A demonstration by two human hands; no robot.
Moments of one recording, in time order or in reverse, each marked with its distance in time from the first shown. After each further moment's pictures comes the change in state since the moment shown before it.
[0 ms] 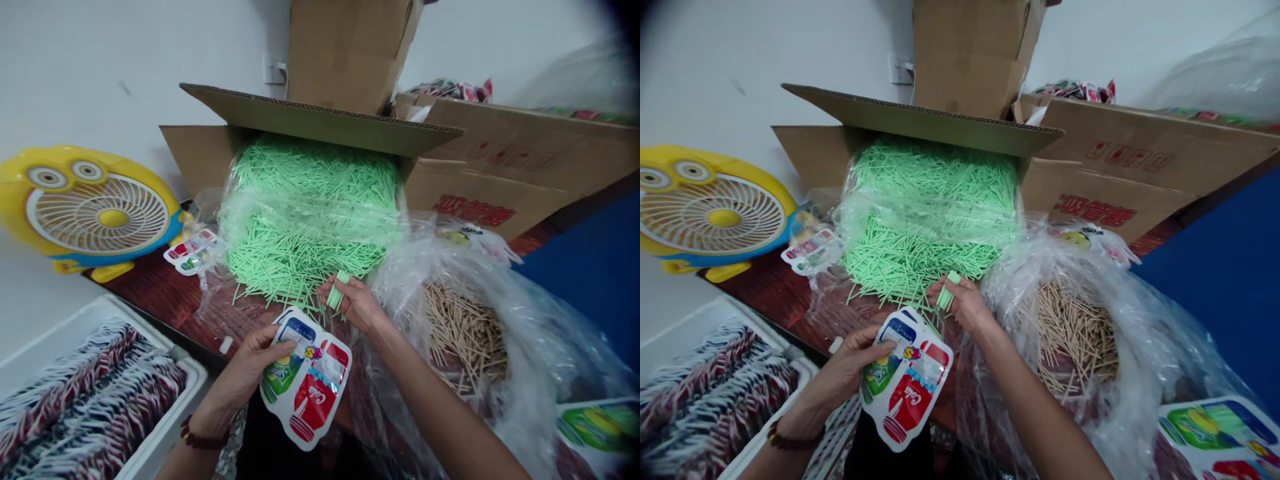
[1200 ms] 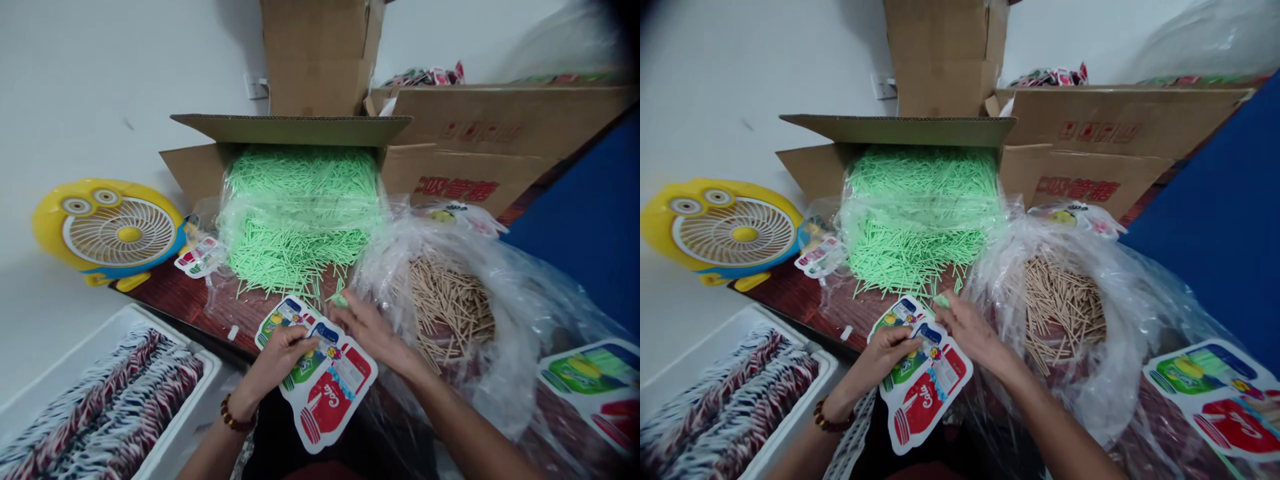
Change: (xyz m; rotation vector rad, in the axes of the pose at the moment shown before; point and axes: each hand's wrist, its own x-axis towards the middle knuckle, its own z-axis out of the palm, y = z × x) left_hand -0.003 -0.026 0.037 0.729 -0.090 0.215; right_hand -0.106 -0.014 0.005 -0.648 -0.105 -0.319
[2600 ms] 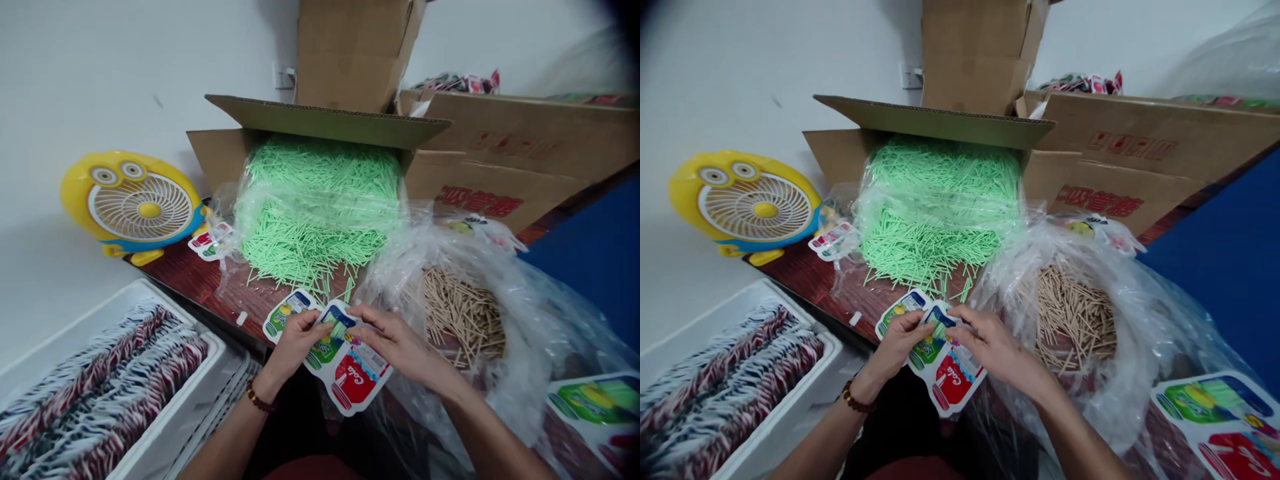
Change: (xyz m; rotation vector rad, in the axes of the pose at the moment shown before) left_hand 0.009 -0.006 0.018 -0.546 0.179 0.037; right_hand -0.018 -0.032 -0.014 -0.396 -0.243 0.045
